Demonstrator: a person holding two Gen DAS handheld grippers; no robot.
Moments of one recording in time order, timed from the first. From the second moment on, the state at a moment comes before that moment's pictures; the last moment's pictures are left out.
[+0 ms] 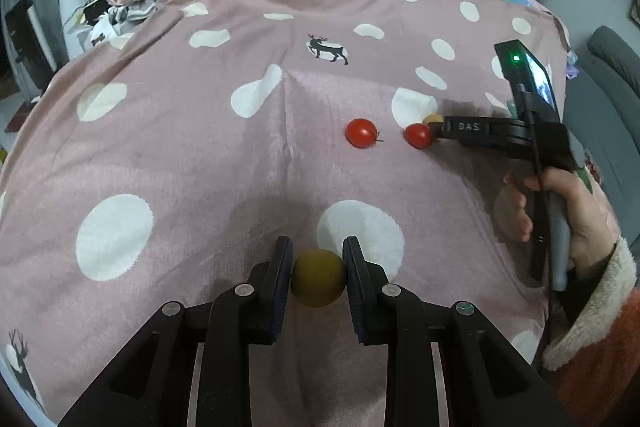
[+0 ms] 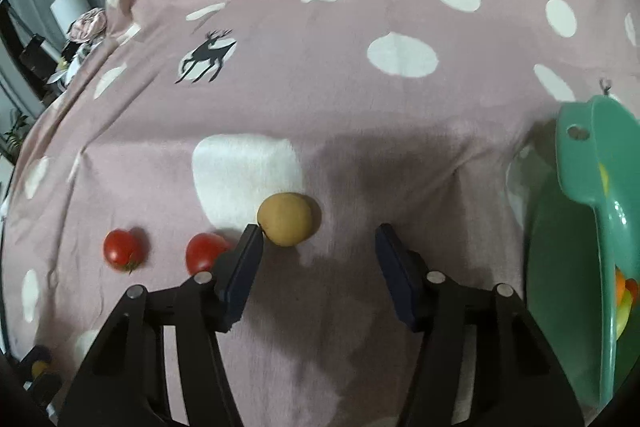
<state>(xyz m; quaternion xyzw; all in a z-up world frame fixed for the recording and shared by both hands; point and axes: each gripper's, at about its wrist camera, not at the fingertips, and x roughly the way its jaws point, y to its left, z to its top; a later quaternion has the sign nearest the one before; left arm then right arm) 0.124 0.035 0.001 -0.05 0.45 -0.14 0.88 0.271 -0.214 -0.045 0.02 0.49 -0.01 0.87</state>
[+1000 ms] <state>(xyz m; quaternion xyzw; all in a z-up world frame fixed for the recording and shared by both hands) 0.121 0.016 0.008 -0.04 0.43 -0.14 0.89 0.248 -0.225 -0.029 0.04 0.45 0.12 0.88</state>
